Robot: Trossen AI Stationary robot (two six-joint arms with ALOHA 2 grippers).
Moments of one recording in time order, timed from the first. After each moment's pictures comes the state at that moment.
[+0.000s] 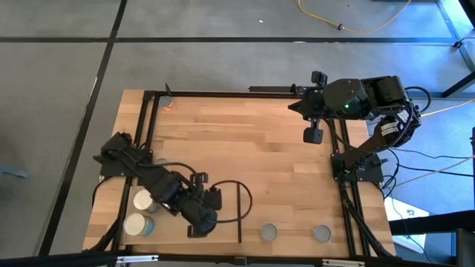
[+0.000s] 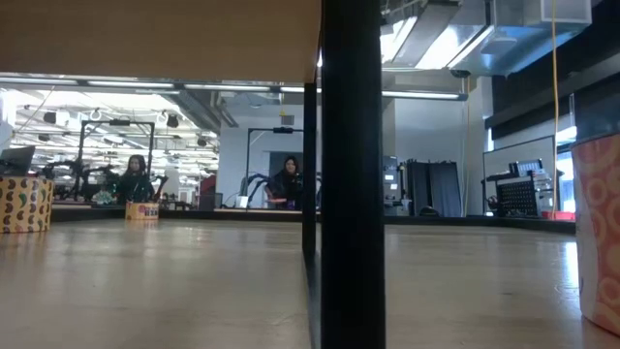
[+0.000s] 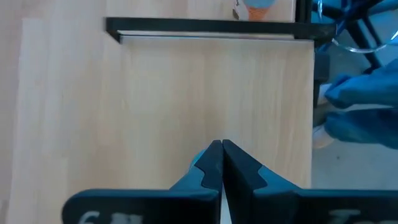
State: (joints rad) left arm -0.59 1.85 2.05 -1.38 -0.20 -0.66; right arm 0.11 1.57 2.35 -1.51 0.43 -0.14
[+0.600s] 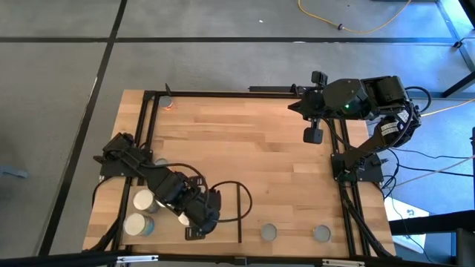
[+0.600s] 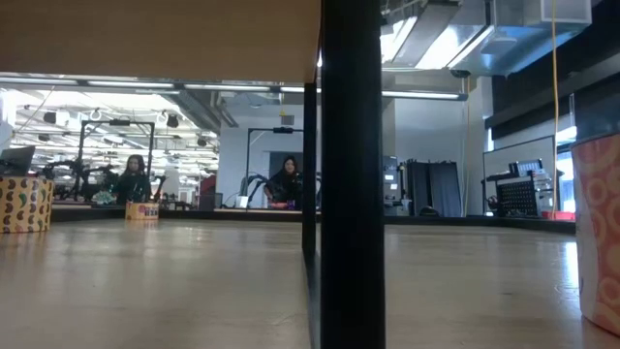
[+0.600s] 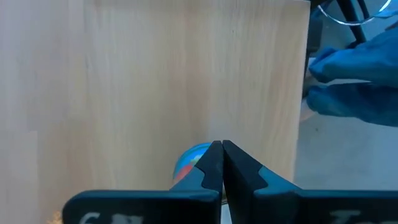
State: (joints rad) left arm -0.58 1.87 2.05 -1.42 -0.06 -0.71; right arm 0.11 1.57 2.35 -1.51 0.43 -0.14
